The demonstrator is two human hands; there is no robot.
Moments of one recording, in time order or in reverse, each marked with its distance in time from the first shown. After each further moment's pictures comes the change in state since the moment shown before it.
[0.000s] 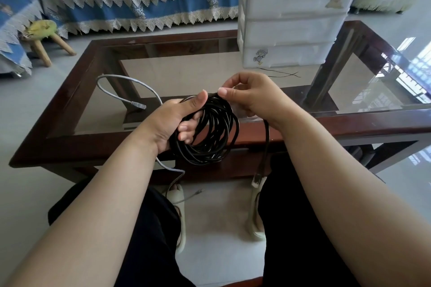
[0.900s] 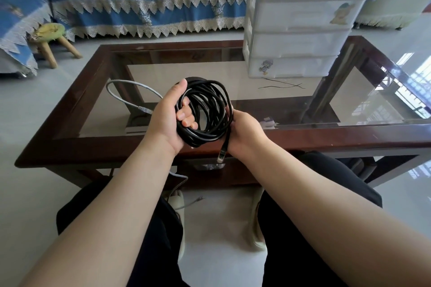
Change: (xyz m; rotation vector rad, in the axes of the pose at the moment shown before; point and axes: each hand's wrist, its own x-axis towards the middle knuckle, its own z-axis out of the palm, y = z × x) left_hand 0.004 0.006 0.005 -0.548 0.367 0.123; right_hand 0.007 0.029 0.071 0.941 0.251 0.440
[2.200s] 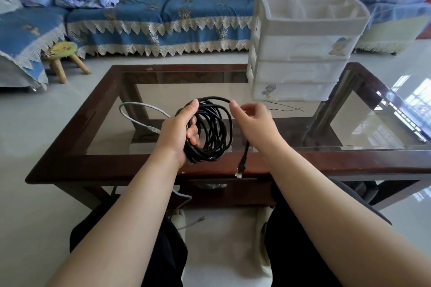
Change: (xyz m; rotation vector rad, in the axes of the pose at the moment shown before) left_hand 0.014 0.012 -0.008 0.212 0.057 0.041; right_hand -0.014 -0.051 0.016 -1.071 0.222 -0.442
